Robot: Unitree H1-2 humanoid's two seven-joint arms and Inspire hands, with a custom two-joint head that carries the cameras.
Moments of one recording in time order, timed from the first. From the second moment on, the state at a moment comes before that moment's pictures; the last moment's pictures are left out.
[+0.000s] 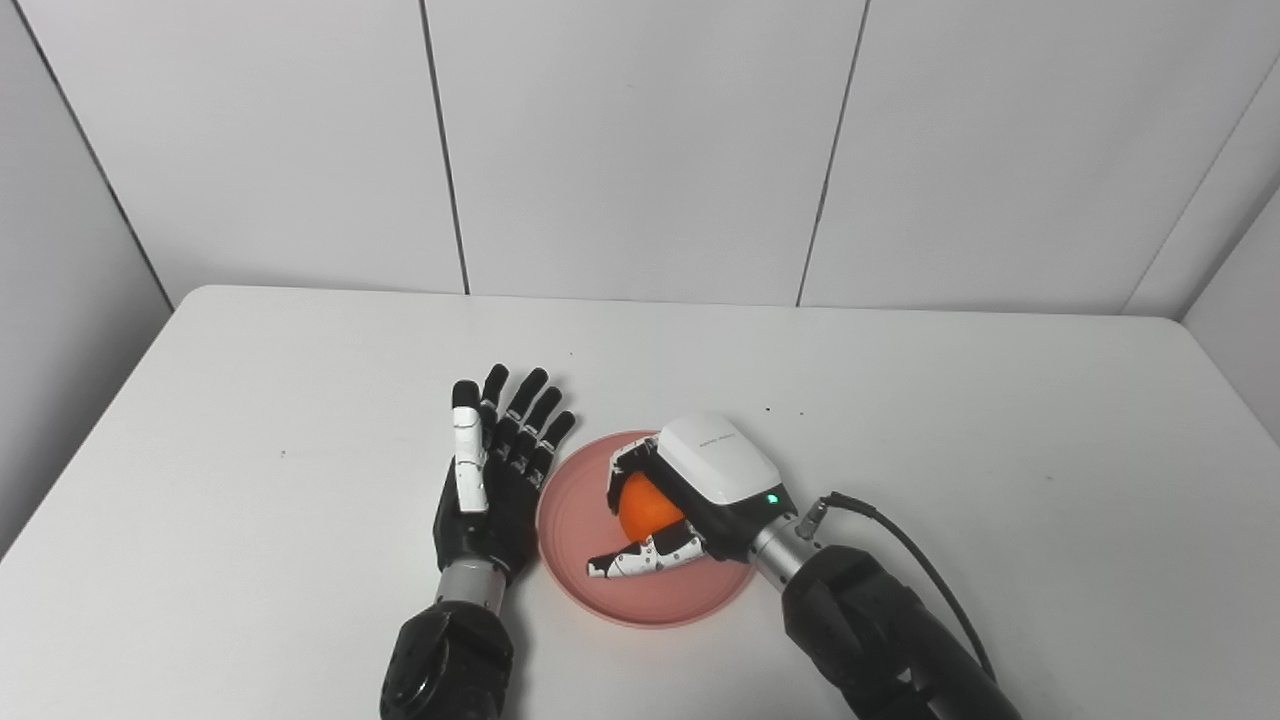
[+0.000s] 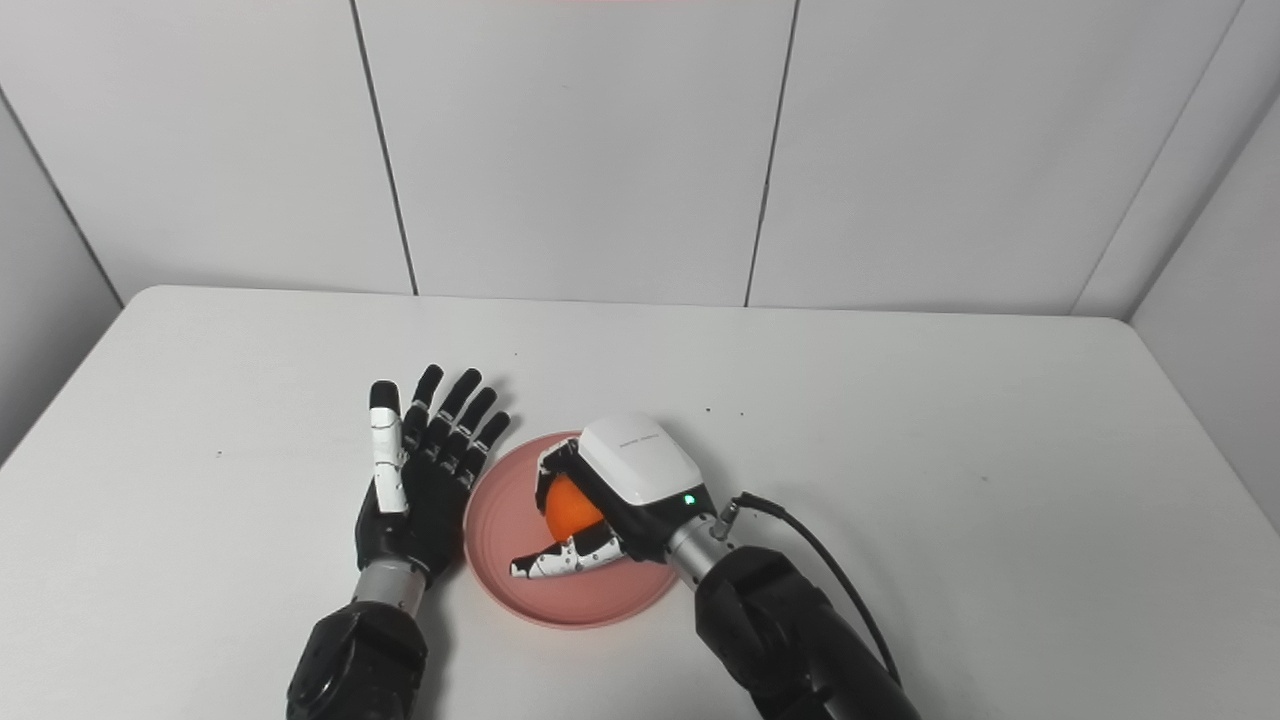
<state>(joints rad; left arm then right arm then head) -0.19 -0.19 0.07 0.07 -0.53 0.16 0.02 -0.43 -0.19 0.50 0.09 -0.85 -0.06 0.14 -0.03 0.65</state>
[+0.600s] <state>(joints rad) -0.19 -0.19 0.08 0.06 -0.57 0.17 0.02 -0.42 -0.22 0.50 0.09 -0.84 -0.10 0.11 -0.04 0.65</state>
